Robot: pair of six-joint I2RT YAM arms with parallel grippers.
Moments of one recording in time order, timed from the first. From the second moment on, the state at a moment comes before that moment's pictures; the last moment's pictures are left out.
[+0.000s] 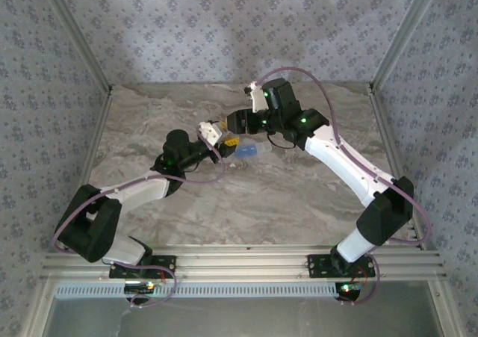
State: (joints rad) left arm -0.56 1.43 0.70 0.68 0.39 0.18; right arm 0.62 1.57 1.54 -0.54 -0.33 0.40
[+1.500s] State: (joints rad) left arm -0.50 1.39 0.68 0.57 0.86 0.14; right arm 0.58 1.52 1.48 -0.65 -0.74 -0.40
